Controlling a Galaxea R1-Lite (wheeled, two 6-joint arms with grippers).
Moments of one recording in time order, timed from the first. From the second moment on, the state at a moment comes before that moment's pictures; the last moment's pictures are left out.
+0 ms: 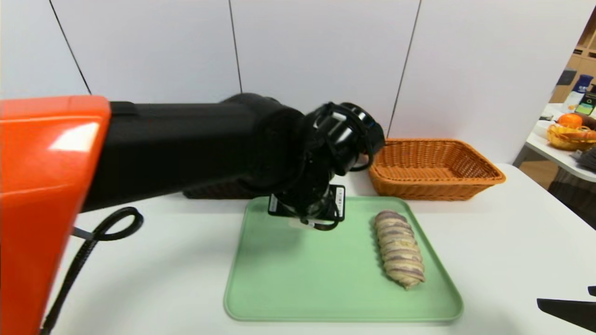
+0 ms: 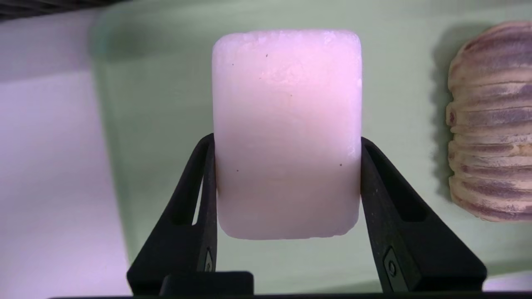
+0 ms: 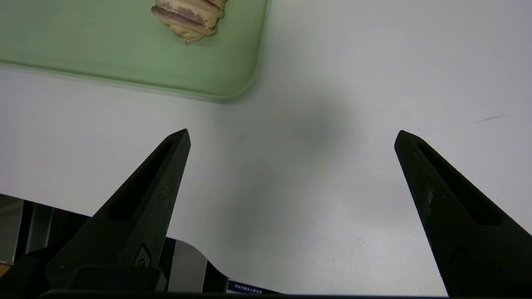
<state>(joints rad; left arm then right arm) -0.88 2.10 -1.97 0.80 0.43 -0.62 0.09 0.98 -0.80 0.63 0.17 0.02</state>
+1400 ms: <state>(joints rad) -0.48 2.20 -1.98 0.42 0.36 -0.36 0.09 0.96 -0.78 0.64 0.16 0.02</state>
